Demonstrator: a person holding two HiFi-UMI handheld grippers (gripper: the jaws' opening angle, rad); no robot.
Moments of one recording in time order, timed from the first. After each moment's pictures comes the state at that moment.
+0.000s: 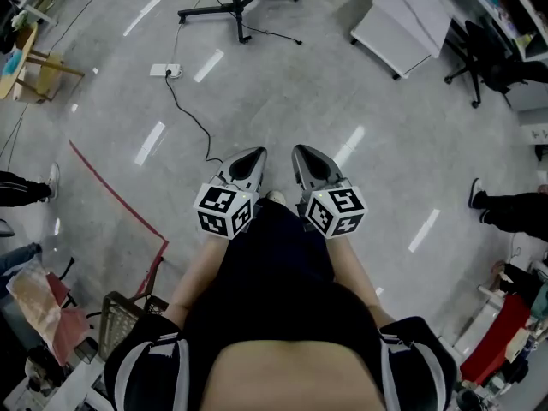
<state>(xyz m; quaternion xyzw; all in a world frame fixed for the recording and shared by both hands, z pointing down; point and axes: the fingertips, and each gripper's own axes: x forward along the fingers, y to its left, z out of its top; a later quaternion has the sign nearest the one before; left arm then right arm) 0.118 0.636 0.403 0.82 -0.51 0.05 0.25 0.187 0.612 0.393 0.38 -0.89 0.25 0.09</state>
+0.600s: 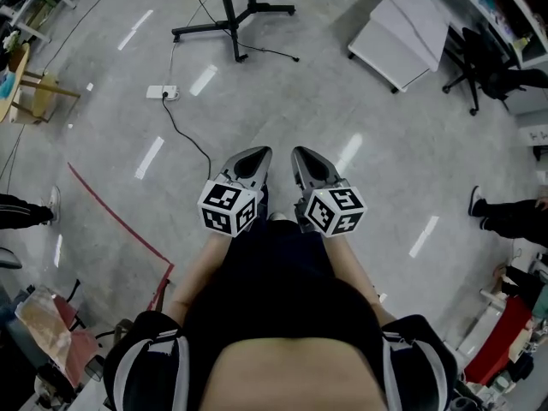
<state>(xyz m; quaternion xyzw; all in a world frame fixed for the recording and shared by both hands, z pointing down) 0.096 0.525 0.397 0.84 -0.49 0.05 0.24 0.156 0.510 0.396 0.40 -0.87 0.28 0.06</state>
